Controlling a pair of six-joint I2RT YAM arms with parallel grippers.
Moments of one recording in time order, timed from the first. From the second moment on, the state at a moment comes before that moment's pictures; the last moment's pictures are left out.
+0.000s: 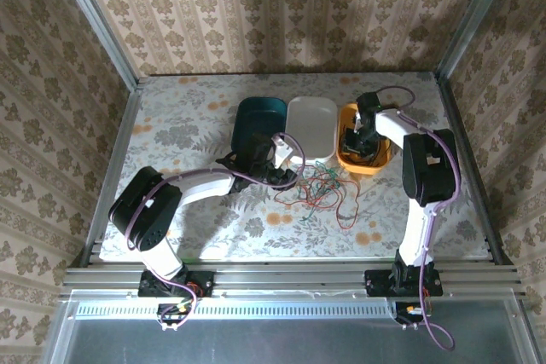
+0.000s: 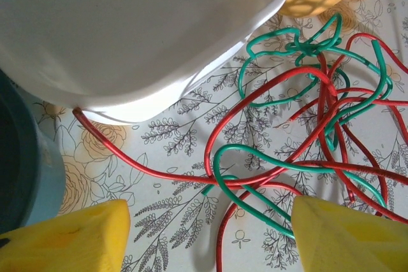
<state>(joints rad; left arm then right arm) -0.77 1.67 0.92 0.00 0.24 -0.01 0.11 1.97 1.39 -0.76 -0.22 0.38</state>
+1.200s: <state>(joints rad) -0.86 1.90 1.20 -0.13 0.23 0.24 0.27 1.46 1.02 -0.65 -0.25 0.37</state>
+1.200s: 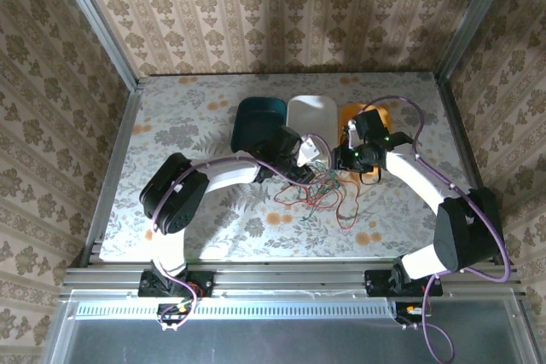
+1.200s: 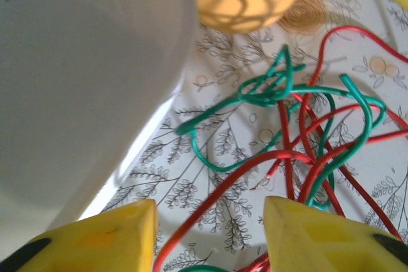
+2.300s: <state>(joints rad) -0.83 1.66 1.09 -0.03 0.27 0.18 0.31 1.63 0.97 -0.63 -0.28 0.37</state>
